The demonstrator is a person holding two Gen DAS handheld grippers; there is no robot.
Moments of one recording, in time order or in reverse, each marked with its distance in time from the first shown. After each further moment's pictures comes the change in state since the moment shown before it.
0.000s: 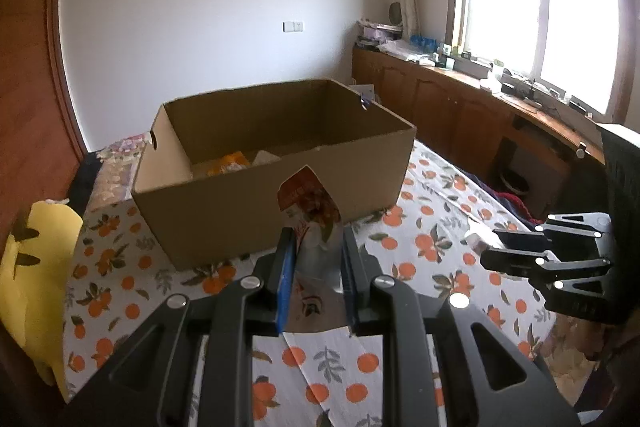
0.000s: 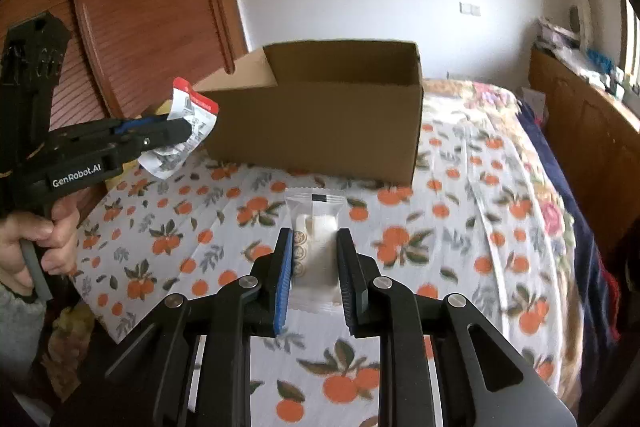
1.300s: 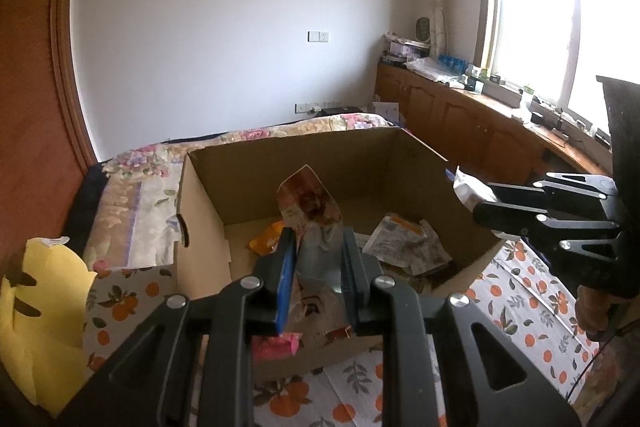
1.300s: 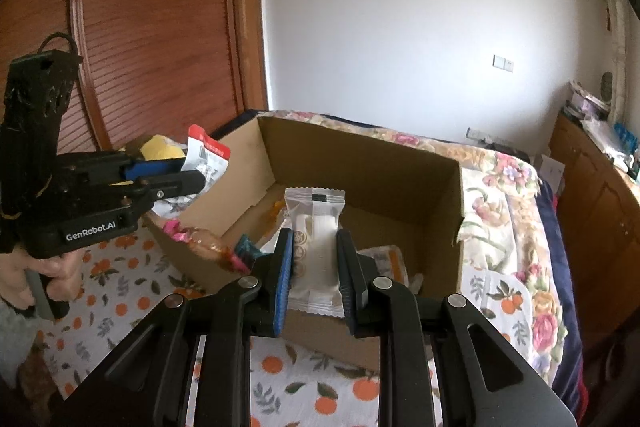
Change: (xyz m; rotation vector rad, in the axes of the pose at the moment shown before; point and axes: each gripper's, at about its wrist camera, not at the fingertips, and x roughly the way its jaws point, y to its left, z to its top) left arm 0.084 0.088 0.080 -0.061 -0.023 0.031; right arm 0.091 -0.010 0.151 -0.152 -0.072 0.010
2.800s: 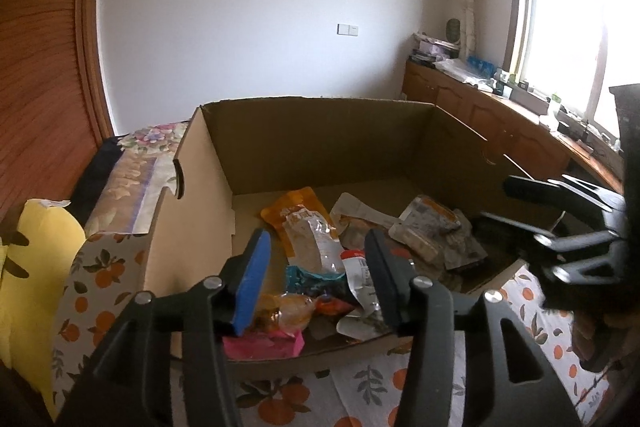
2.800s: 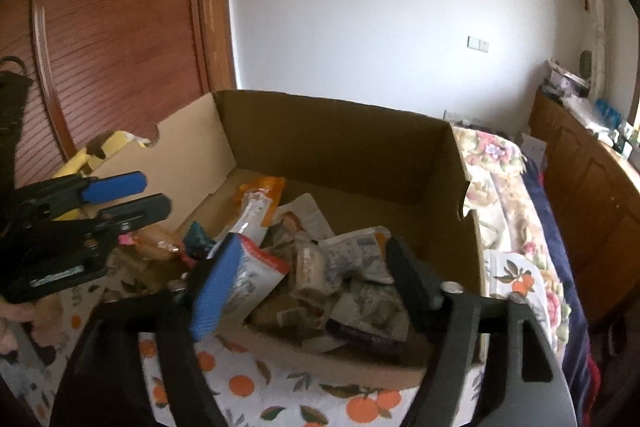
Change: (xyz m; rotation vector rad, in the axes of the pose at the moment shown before) left arm 0.037 0.003 -0.035 -0.082 0.007 0.085; right arm 0.046 -0.009 -0.024 0.071 0.017 -0.081
